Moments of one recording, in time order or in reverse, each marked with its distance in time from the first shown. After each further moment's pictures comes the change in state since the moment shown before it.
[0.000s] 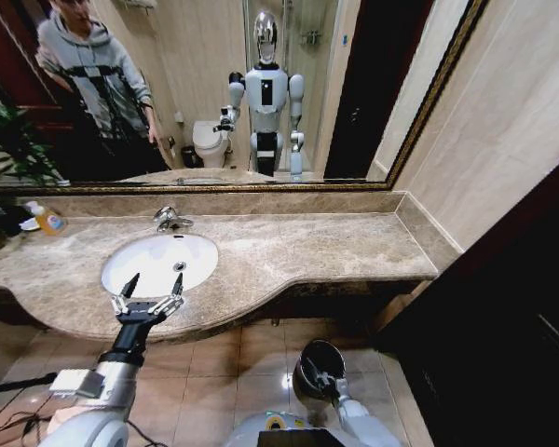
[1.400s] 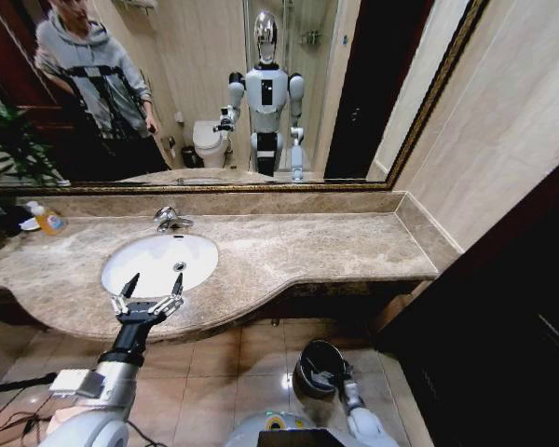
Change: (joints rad) left arm 0.000 0.000 0.000 0.000 0.000 0.000 0.000; right arm -0.366 -0.045 0.063 0.698 -0.016 0.143 0.127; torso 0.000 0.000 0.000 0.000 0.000
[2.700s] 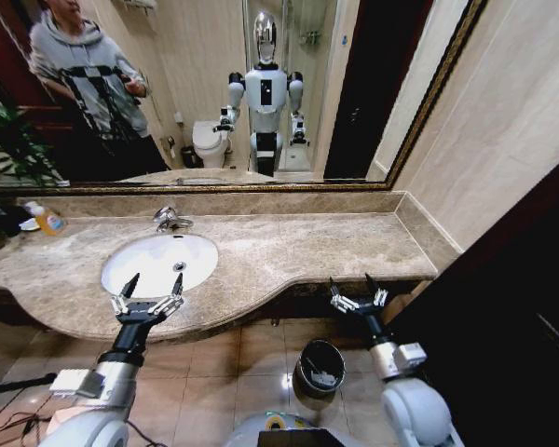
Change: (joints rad) left arm 0.000 0.000 0.000 0.000 0.000 0.000 0.000; right arm -0.297 -0.033 0.045 1.248 0.163 -0.344 -0.088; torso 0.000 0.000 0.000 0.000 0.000
